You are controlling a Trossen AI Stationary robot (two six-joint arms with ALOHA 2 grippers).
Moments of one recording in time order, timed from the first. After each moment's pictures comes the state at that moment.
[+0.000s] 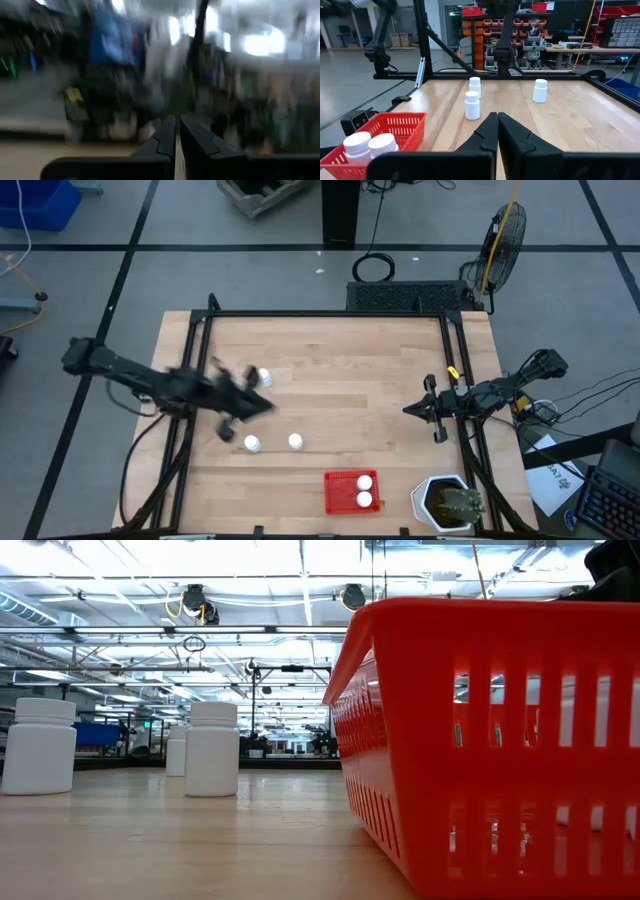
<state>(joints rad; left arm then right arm) -0.29 1.01 0.62 0.55 0.00 -0.20 0.47 0.10 0.02 0.08 0.39 0.04</state>
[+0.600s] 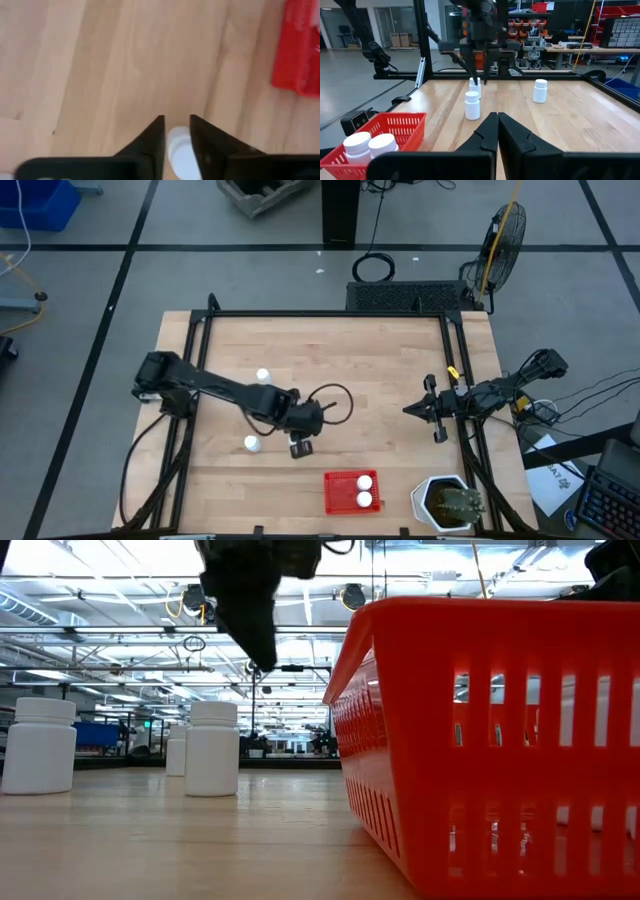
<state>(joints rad) -0.23 1.80 1.45 -0.85 -0.10 -0.46 0.47 0.10 0.02 0.08 0.39 0.04</state>
